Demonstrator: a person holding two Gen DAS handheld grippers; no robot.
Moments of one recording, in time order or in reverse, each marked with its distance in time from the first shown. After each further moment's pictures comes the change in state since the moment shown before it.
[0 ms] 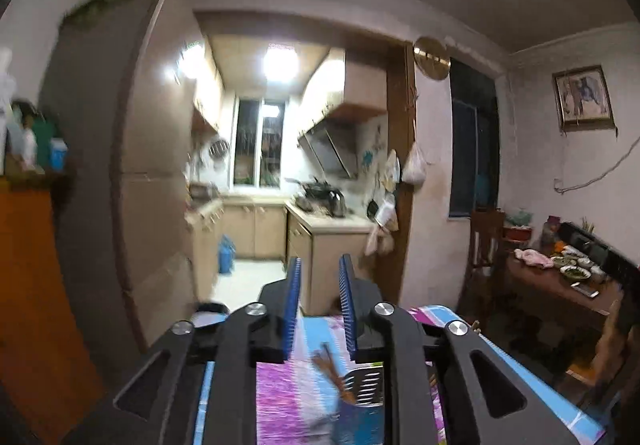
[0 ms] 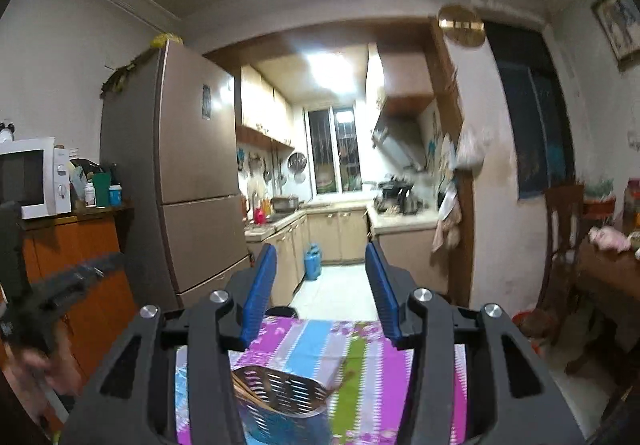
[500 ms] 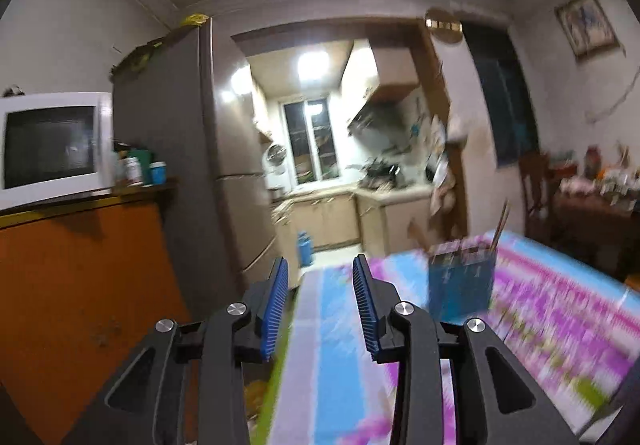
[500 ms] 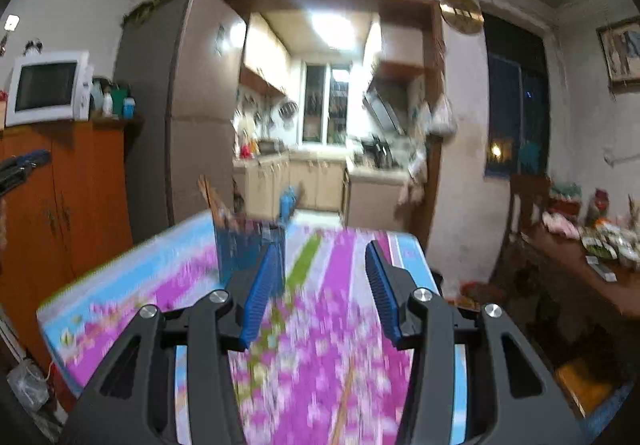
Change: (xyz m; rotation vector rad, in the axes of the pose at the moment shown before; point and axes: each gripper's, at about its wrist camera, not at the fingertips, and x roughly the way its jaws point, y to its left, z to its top) left arm -0.203 0.029 -0.099 0.219 0.065 0.262; right arm -0.162 -0.008 -0.126 -0.138 0.241 -0.095
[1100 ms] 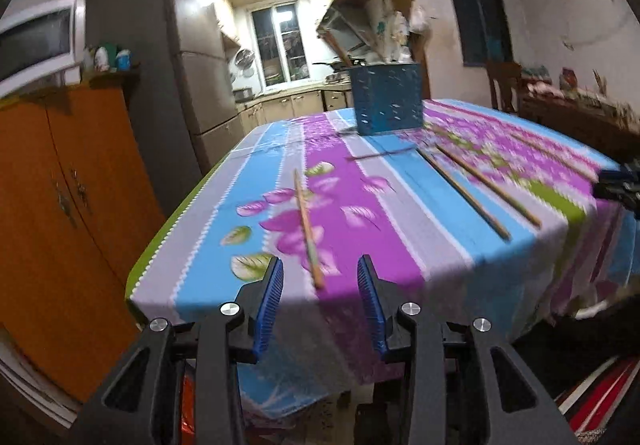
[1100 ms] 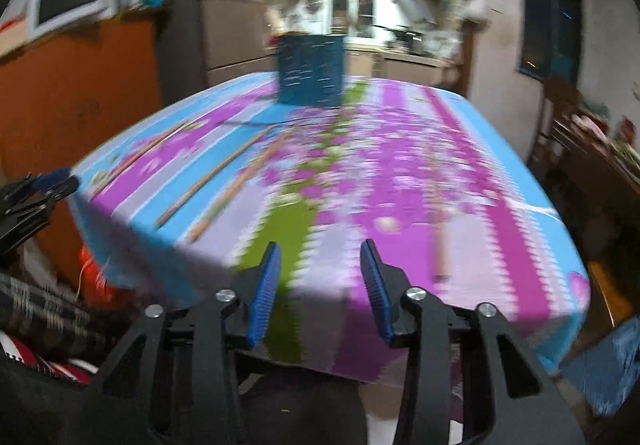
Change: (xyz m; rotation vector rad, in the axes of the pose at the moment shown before) left arm -0.071 -0.099 -0.193 0.035 0.333 -0.122; right arm -0.013 0.100 -0.156 -0.059 0.324 0.171
